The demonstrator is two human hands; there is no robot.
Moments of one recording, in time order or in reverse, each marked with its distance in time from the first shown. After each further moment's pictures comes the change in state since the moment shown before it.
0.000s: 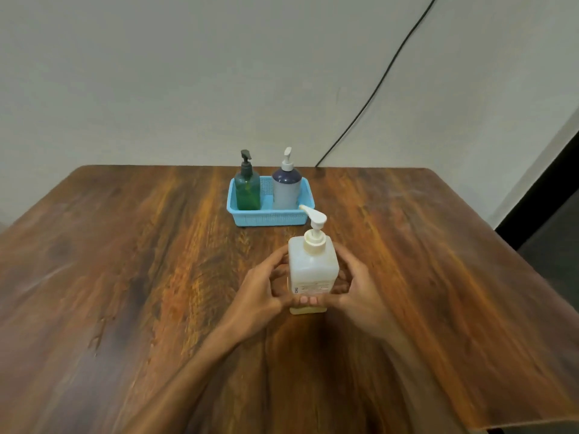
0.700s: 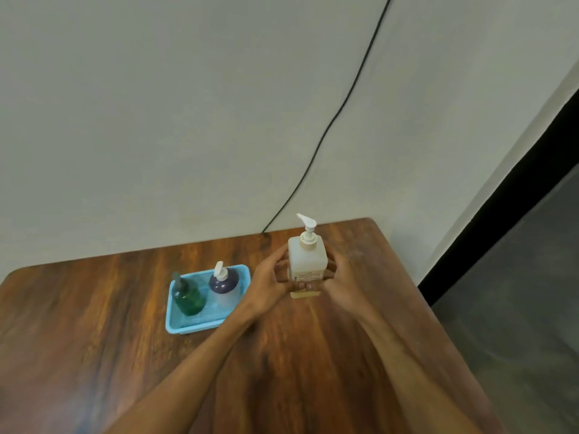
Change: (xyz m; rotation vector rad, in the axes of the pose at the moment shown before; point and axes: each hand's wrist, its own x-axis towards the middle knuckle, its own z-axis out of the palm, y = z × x) left_hand 0.269 0.136 0.023 -0.153 -0.076 -0.132; right_hand 0.170 -0.118 -0.192 -0.014 0.186 0.202
